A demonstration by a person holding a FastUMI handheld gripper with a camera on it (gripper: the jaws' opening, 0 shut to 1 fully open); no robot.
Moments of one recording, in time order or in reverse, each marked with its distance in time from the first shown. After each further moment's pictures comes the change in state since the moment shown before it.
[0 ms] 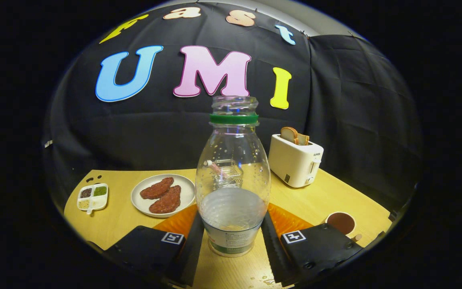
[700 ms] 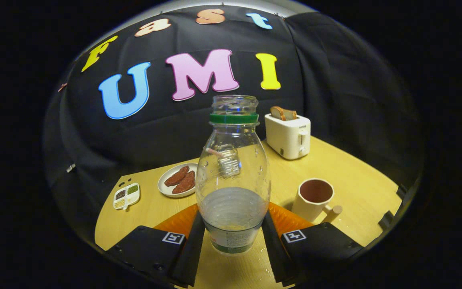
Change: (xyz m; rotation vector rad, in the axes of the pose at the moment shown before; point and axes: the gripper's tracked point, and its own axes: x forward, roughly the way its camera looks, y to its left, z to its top) arm -0.108 -0.038 0.004 0.128 0.078 0.140
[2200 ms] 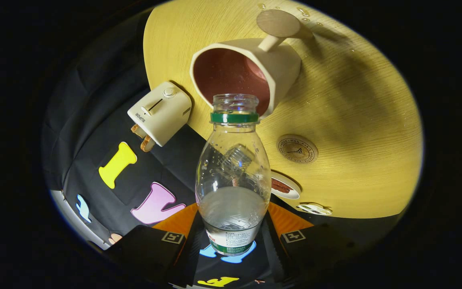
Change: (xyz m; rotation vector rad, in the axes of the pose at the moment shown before) arm 0.072 -0.055 0.018 2.203 0.405 0.053
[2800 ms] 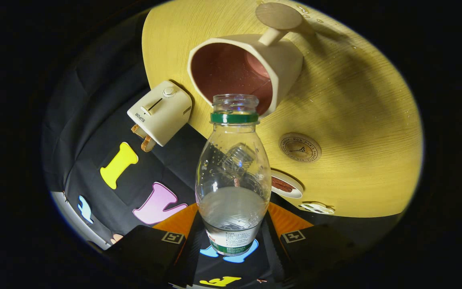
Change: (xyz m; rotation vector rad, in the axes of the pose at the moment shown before) arm 0.004 0.002 -0.002 0.012 0.011 0.002
